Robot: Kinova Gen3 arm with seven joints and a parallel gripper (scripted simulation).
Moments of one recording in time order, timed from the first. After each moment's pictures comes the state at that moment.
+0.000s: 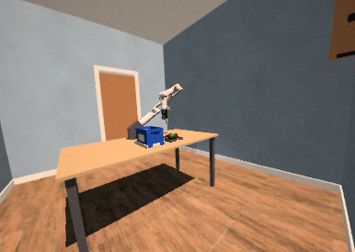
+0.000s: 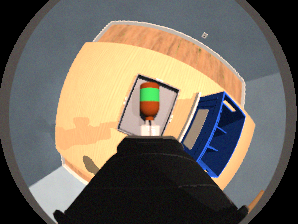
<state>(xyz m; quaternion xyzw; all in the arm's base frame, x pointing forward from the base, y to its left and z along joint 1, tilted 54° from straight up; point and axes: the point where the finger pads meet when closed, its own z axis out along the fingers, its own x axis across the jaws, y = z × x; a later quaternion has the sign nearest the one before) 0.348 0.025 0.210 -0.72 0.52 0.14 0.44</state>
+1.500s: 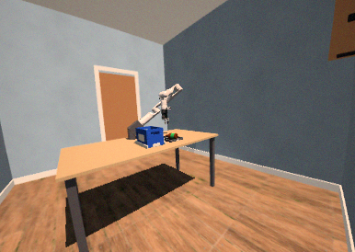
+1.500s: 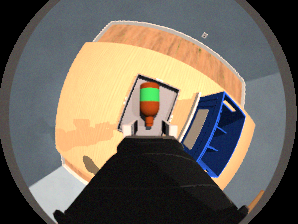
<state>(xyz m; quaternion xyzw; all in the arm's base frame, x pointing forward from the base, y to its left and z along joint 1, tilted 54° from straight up) 0.348 0.025 0.210 -0.72 0.52 0.14 0.44</state>
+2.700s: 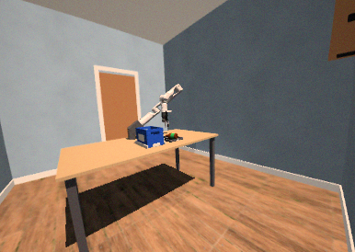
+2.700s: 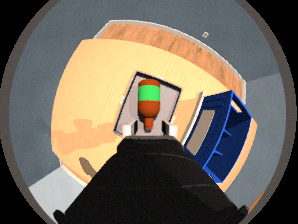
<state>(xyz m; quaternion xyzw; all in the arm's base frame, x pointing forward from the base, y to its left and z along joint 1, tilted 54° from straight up) 0.360 0.053 0.188 -0.72 0.52 0.13 0.44</state>
